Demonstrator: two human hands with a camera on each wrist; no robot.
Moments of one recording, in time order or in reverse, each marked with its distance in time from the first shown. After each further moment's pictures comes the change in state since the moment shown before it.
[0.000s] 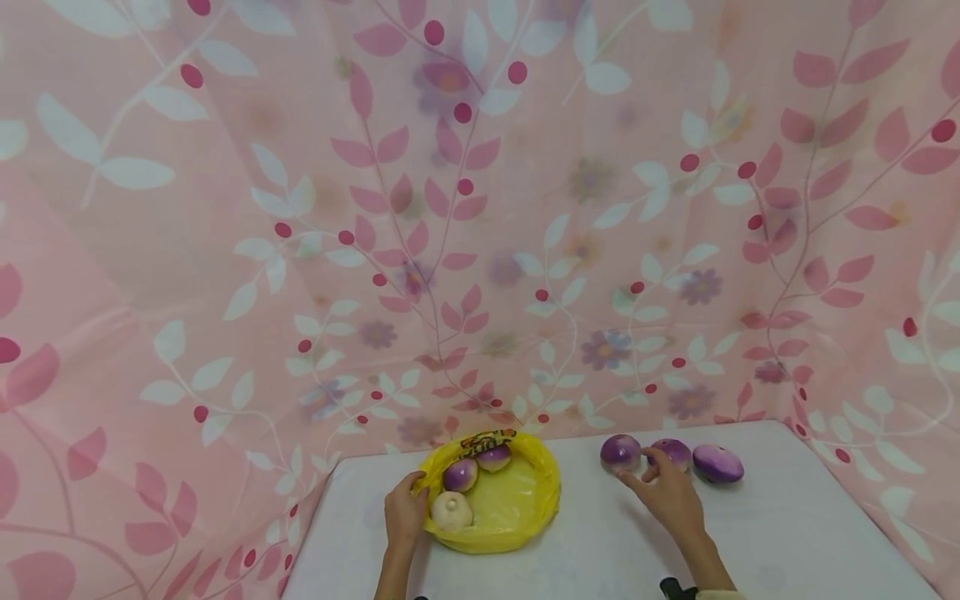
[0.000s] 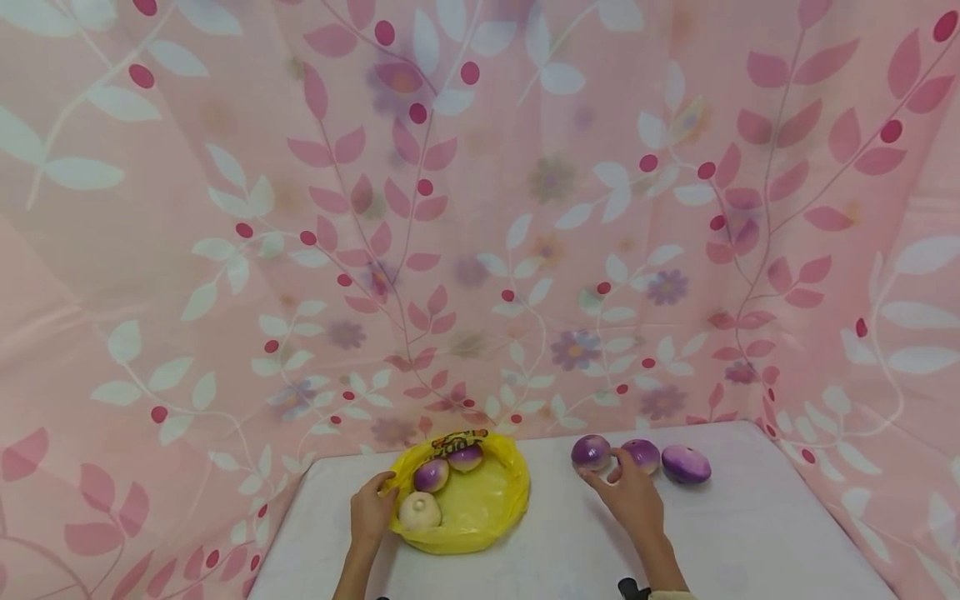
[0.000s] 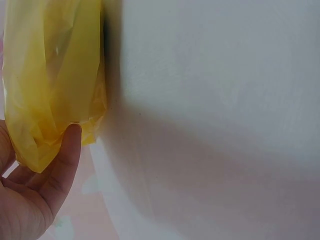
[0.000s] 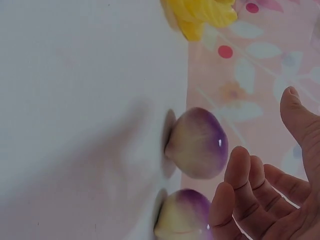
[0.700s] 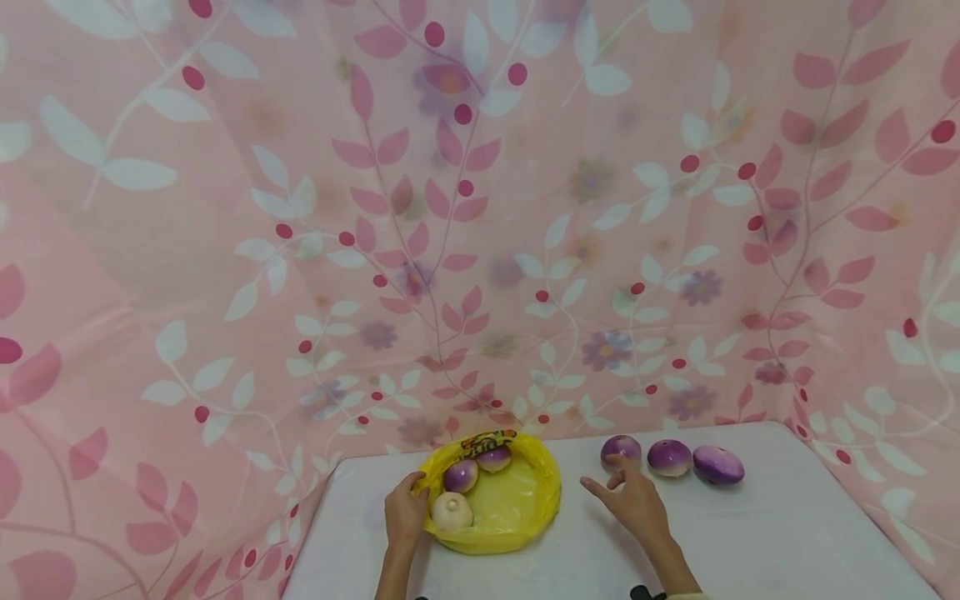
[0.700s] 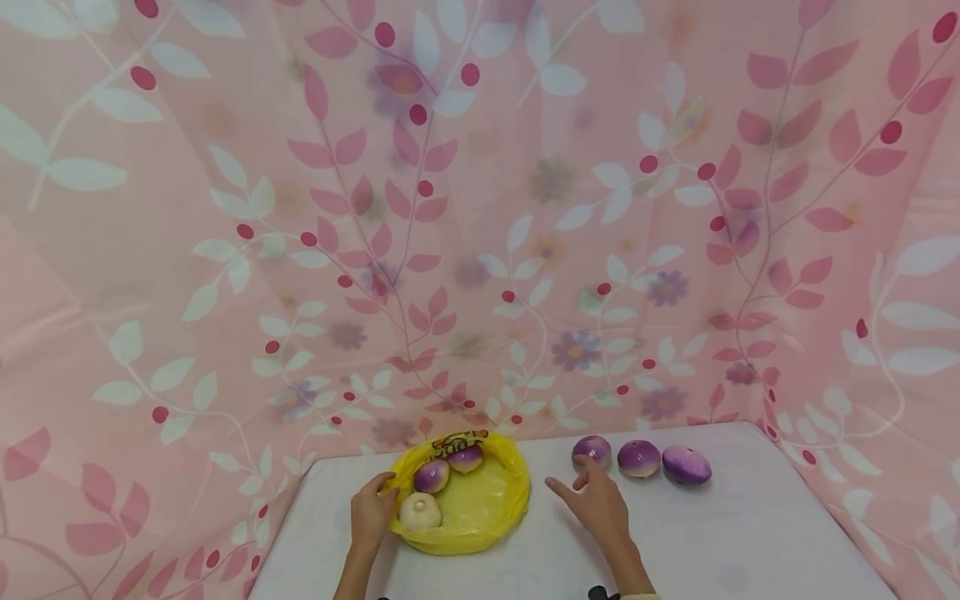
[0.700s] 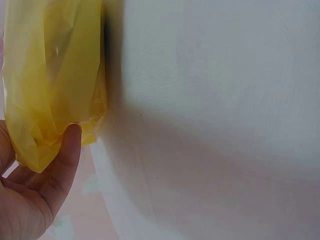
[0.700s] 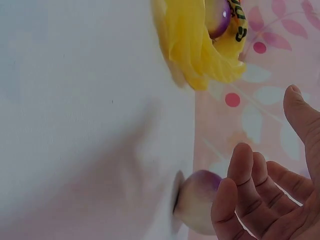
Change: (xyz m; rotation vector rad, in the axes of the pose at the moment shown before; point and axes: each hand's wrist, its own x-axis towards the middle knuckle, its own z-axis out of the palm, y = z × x) left_hand -0.001 0.000 0.000 0.000 -0.008 -0.023; right_hand -0.009 -0.030 0.043 0.055 -0.024 0.033
